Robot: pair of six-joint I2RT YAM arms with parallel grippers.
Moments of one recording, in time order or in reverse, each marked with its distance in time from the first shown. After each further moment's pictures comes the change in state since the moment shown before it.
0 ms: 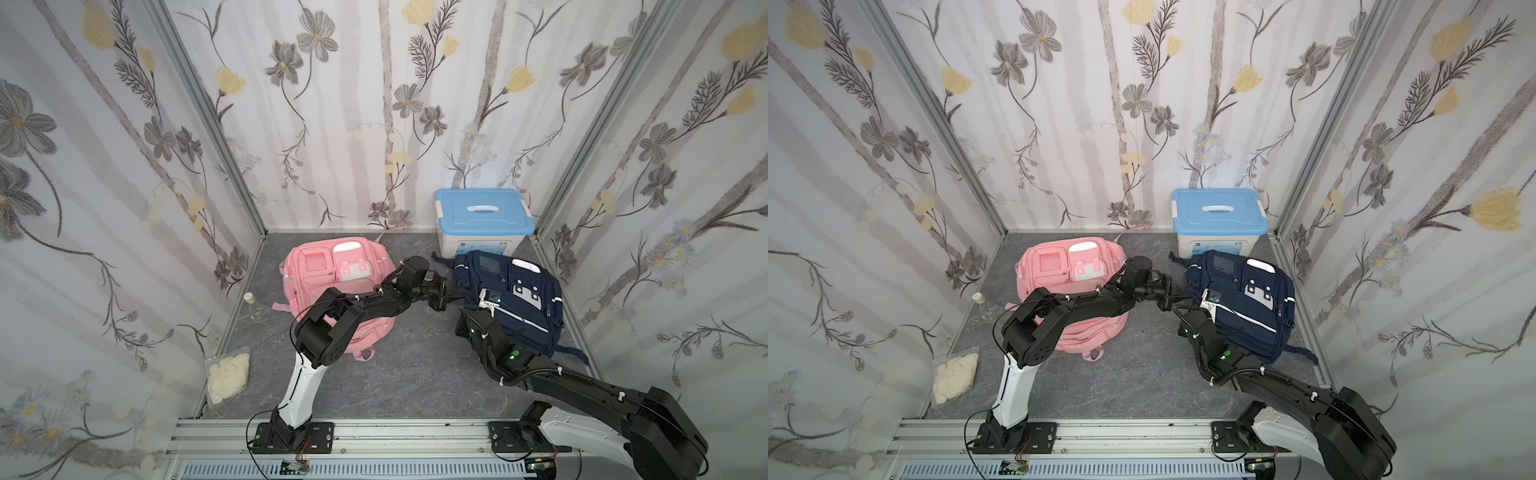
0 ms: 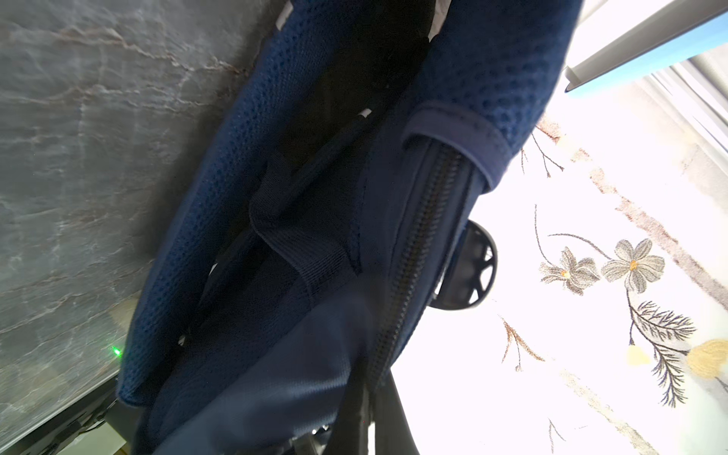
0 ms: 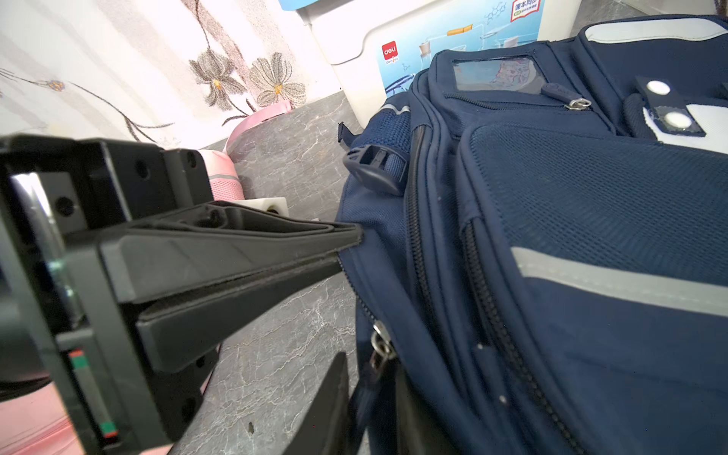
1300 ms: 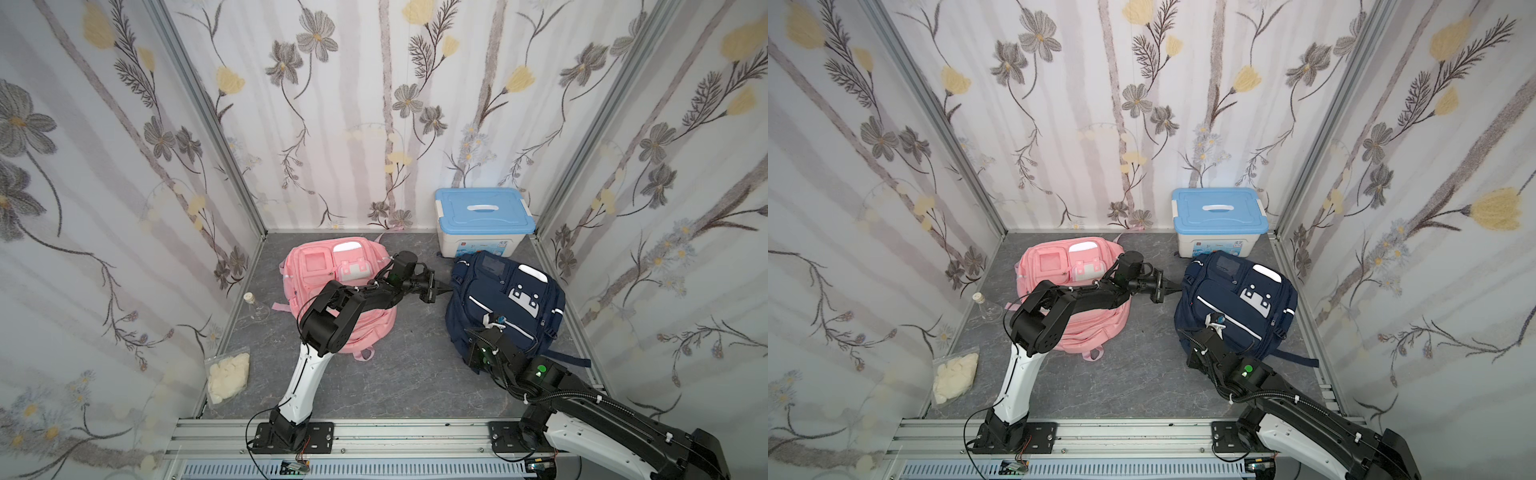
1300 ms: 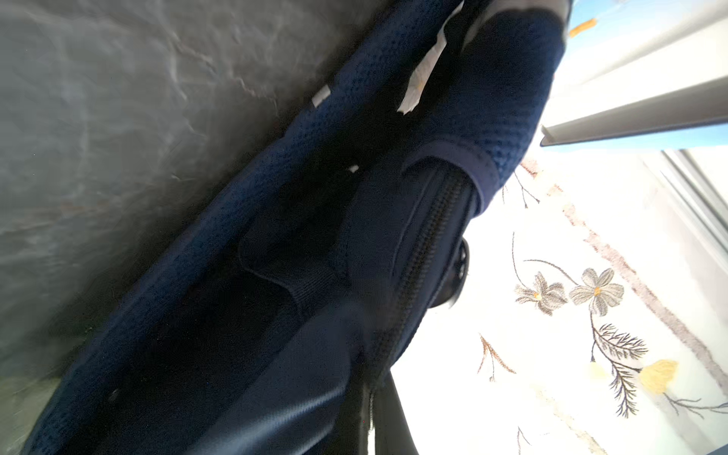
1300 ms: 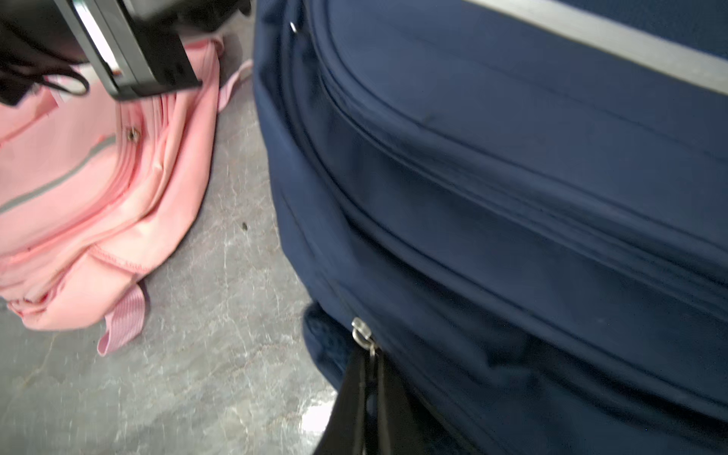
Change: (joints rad) left arm 0.116 0.116 0.065 0.039 0.086 -0.016; right arm 0.075 -0.291 0.003 -0.605 -0.282 0.151
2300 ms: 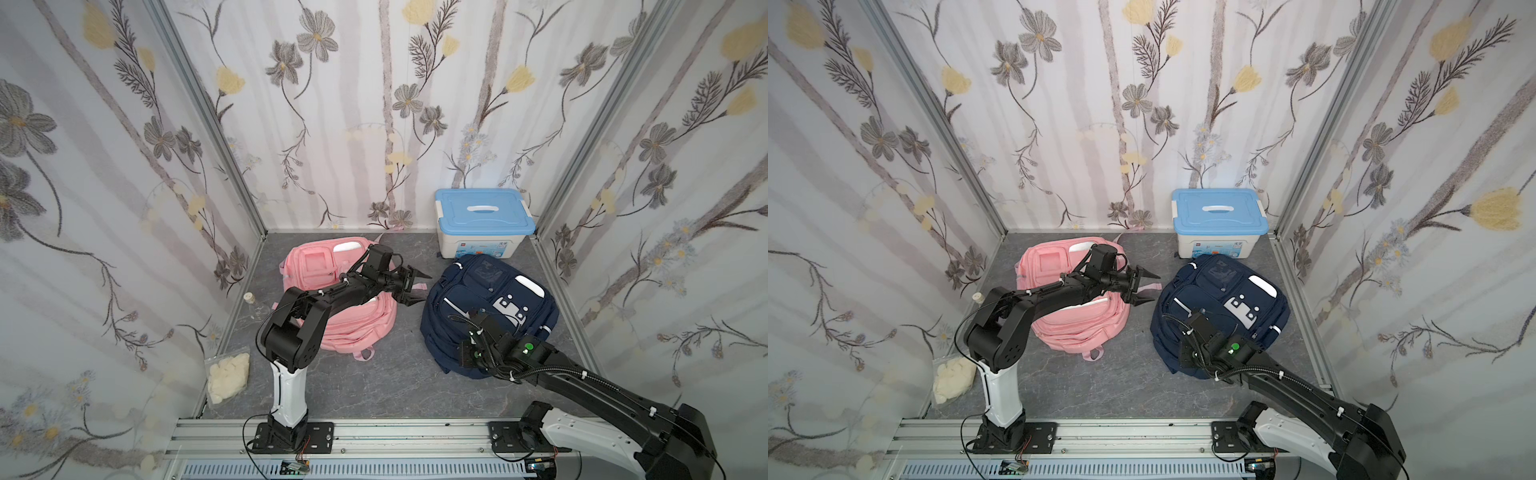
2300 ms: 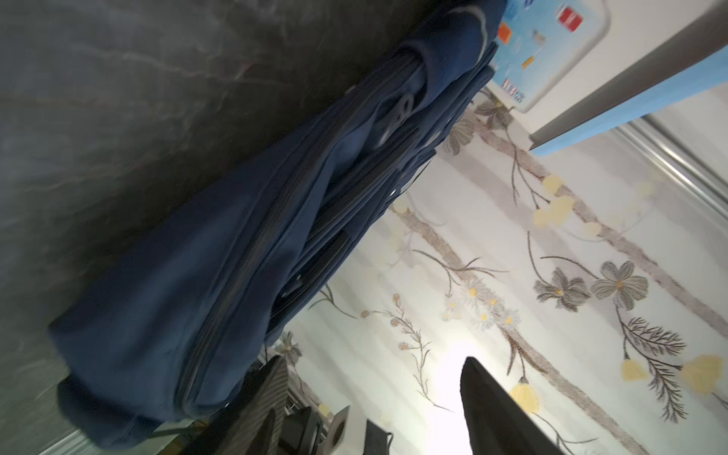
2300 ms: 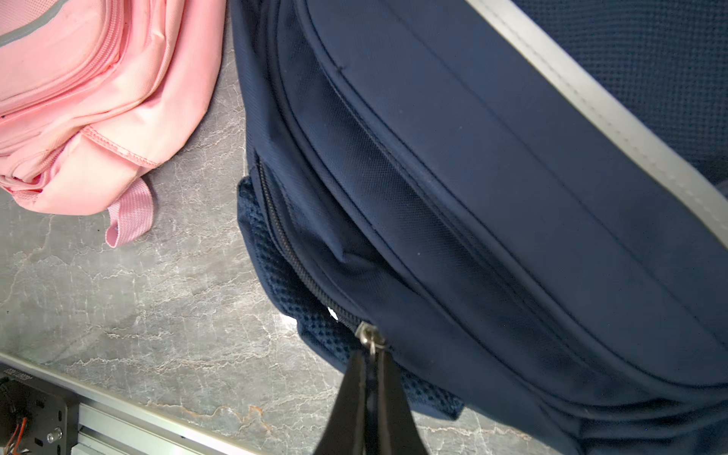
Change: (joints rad) left arm 0.089 -0.337 -0.215 -0.394 0.023 0.320; right arm -0.031 0.204 0.202 -0.158 -0.214 -0.134
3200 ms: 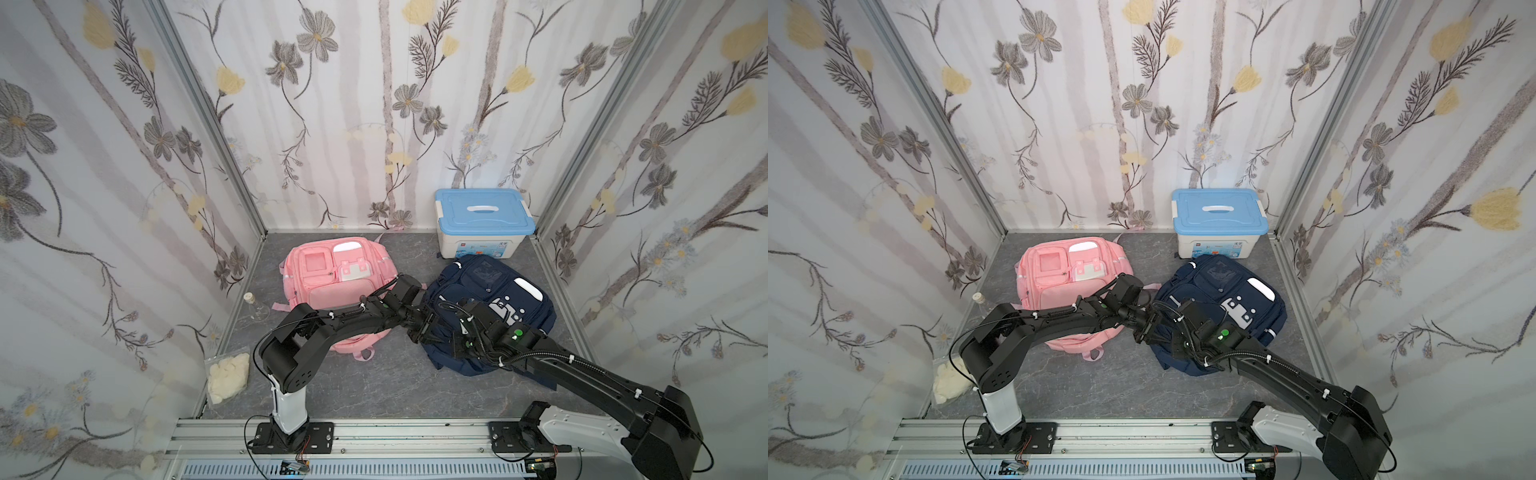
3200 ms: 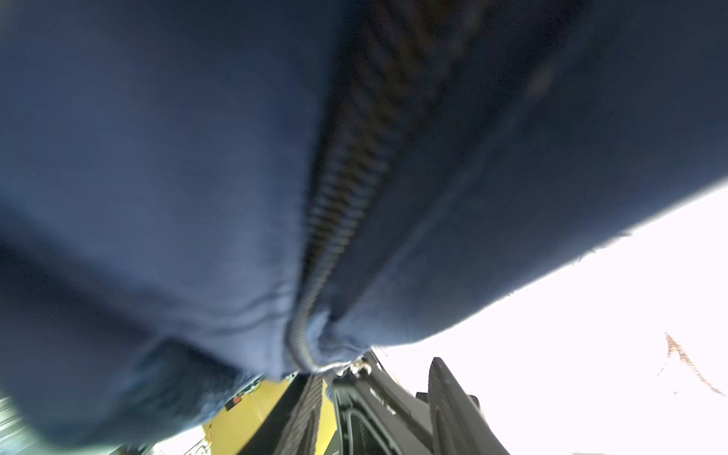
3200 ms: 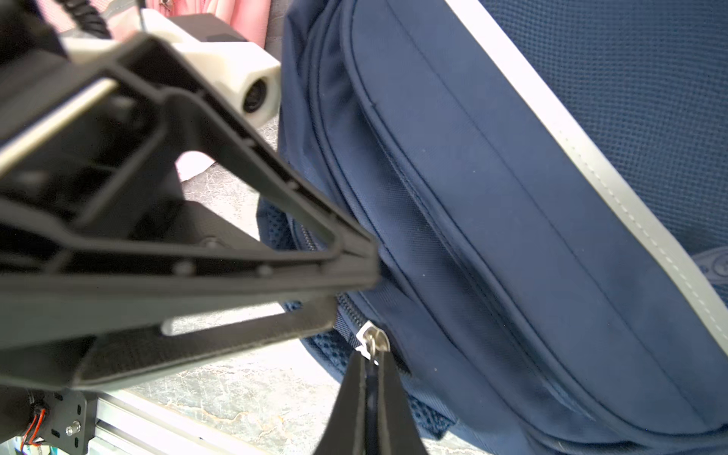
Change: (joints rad) left arm -0.249 -0.059 -0.117 -0.099 -0.026 0.002; right arm -0.006 0.124 0.121 0.007 -0.027 -0.066
